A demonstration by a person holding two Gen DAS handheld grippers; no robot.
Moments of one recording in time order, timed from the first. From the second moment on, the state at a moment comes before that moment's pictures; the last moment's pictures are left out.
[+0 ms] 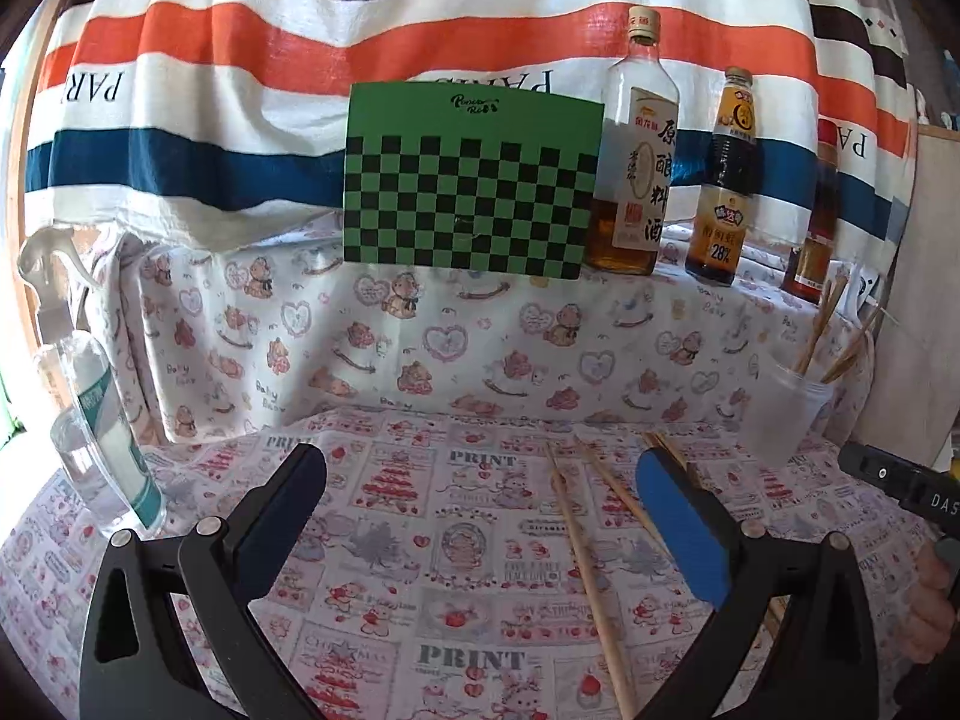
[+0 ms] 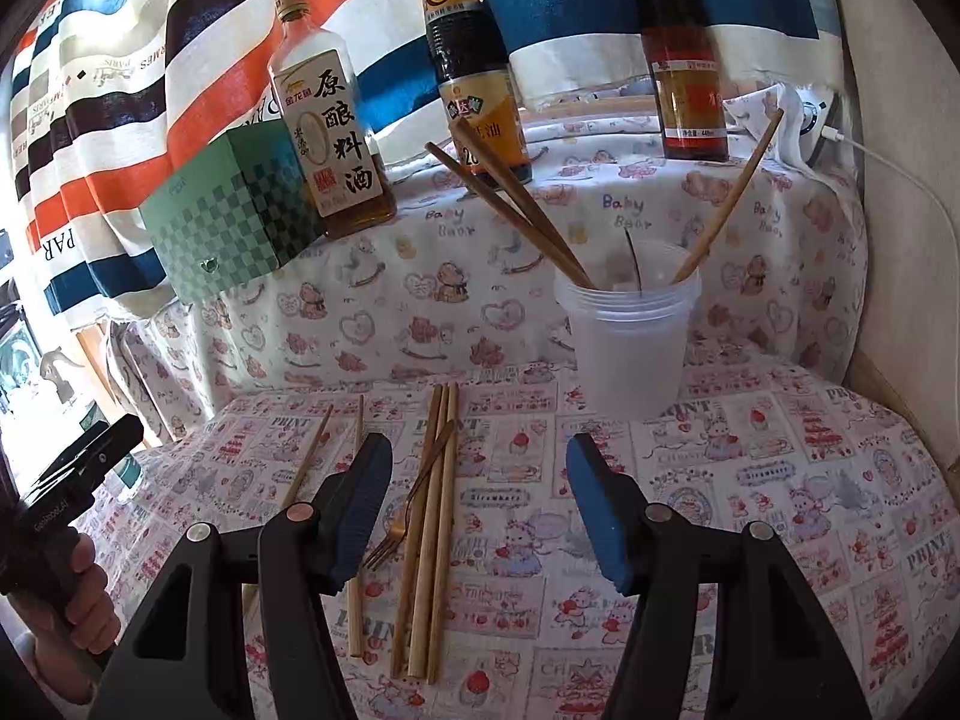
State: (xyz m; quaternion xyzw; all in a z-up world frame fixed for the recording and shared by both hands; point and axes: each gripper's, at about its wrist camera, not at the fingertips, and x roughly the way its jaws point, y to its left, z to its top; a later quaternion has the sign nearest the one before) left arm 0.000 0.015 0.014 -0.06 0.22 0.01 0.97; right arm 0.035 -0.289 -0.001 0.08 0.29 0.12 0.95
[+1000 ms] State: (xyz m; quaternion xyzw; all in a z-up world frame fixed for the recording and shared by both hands) left arm 0.007 0.012 0.000 -0.03 0.22 0.06 0.97; right arm 0.054 -0.245 -0.057 0.00 0.47 0.14 0.87
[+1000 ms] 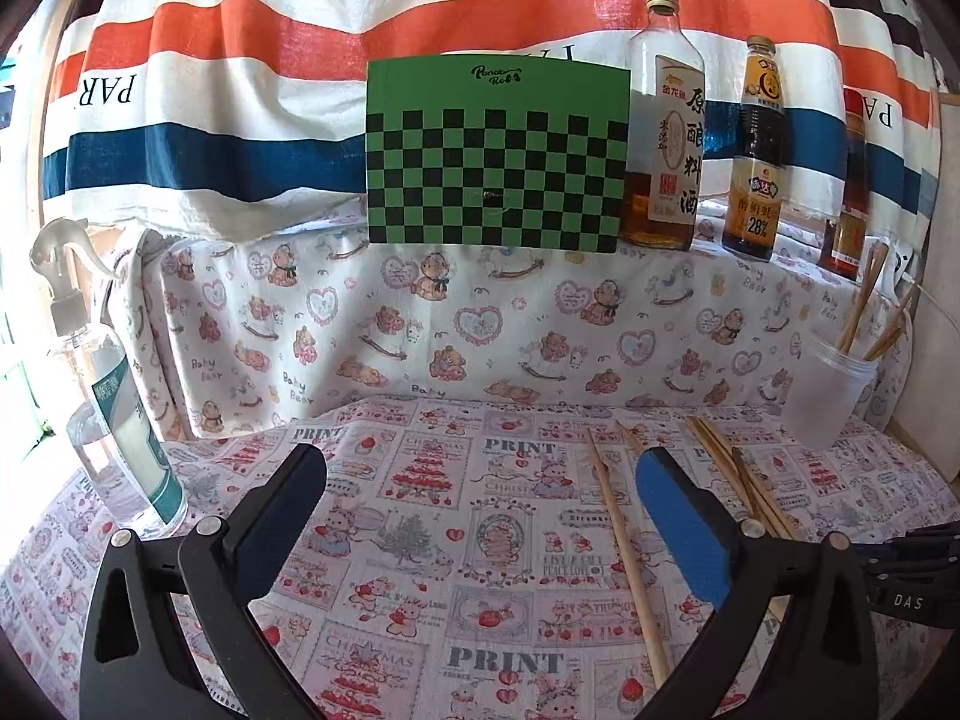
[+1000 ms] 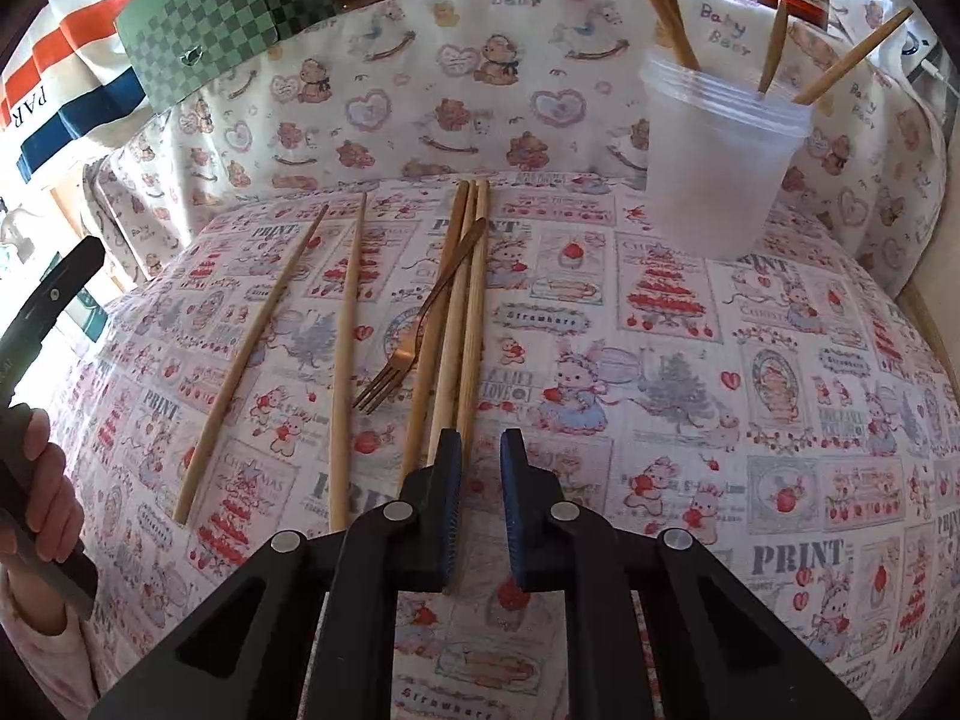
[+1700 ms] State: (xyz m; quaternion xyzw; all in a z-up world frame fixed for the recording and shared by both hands) left arm -0.003 0.019 0.008 -0.07 0.21 0.05 0.97; right arm 0.048 -0.232 -0.058 -0.04 0.47 0.14 0.87
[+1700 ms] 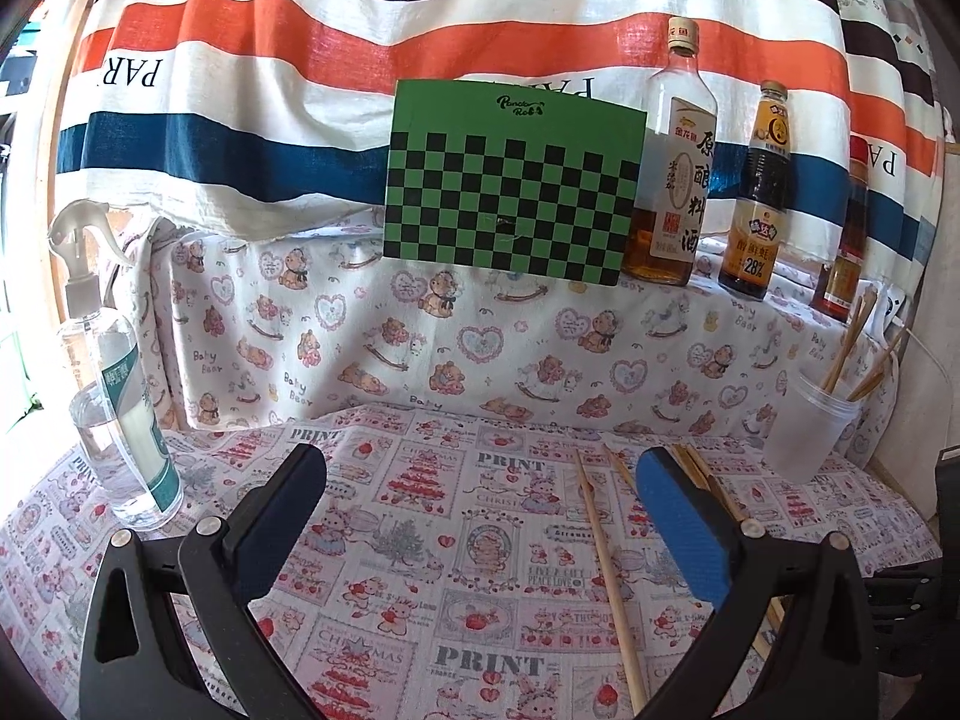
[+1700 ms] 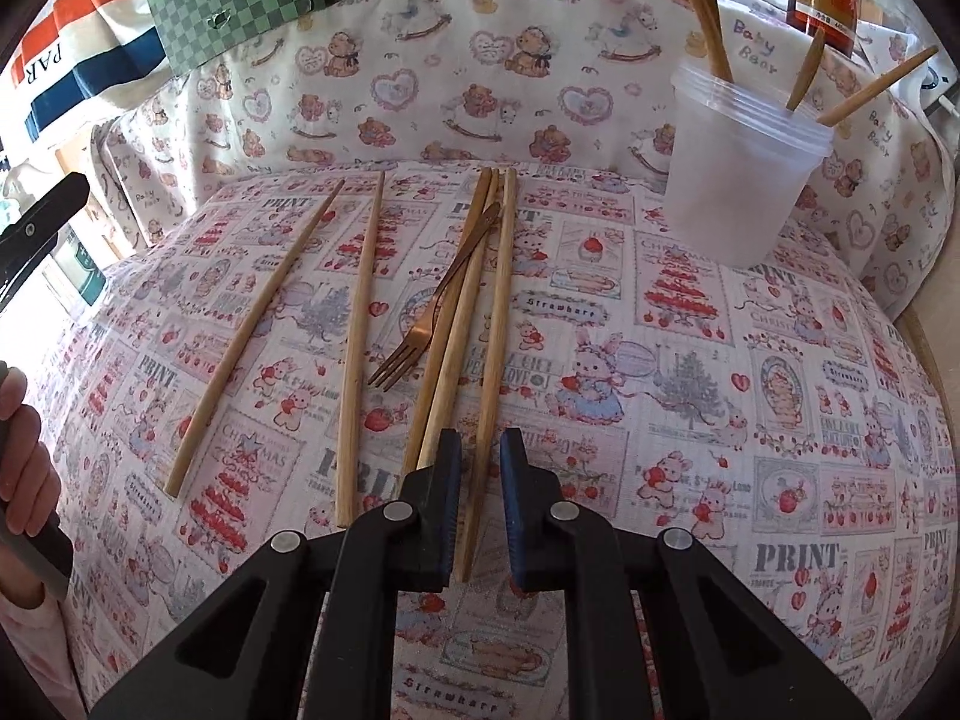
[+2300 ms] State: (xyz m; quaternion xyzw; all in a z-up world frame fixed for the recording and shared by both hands) left arm 0.022 -0.008 -0.020 -0.03 0.30 -0.01 0.95; right arm 0.051 -0.242 -0.055 -0.01 0.45 0.13 0.89
